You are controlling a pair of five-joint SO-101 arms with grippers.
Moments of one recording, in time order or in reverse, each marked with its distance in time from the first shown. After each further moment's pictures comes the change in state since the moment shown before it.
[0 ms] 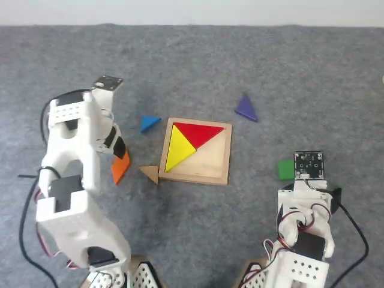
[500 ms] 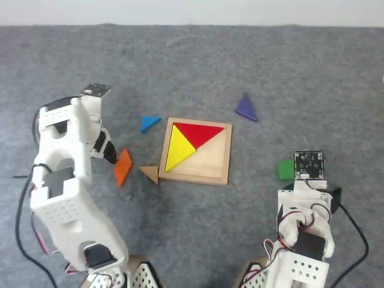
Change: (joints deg) left arm -5.4 9.6 -3.1 -3.3 -4.0; right arm 0.0 0.0 0.0 0.0 0.0
